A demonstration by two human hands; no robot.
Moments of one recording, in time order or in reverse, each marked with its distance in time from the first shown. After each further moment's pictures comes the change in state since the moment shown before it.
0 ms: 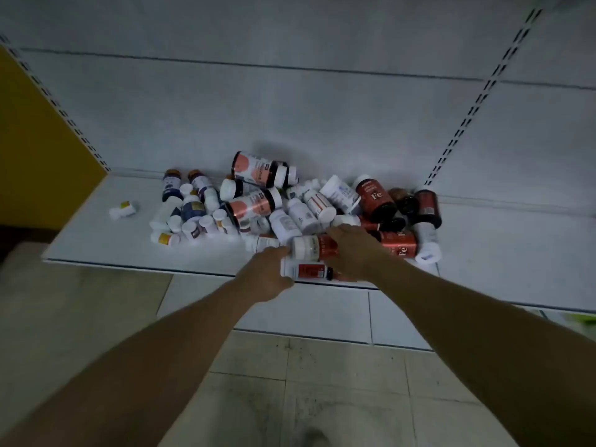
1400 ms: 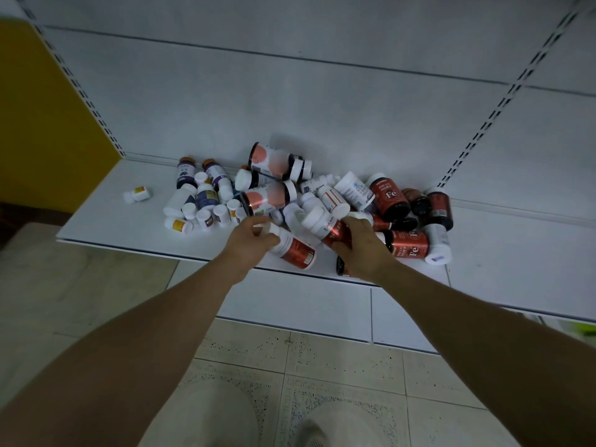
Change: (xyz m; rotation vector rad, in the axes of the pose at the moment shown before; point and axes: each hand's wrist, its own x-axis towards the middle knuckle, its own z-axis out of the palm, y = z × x) left_hand -0.008 -0.017 -0.043 -0.888 0.322 -0.292; right_hand -0.010 -0.024 0.006 0.430 0.166 0.124
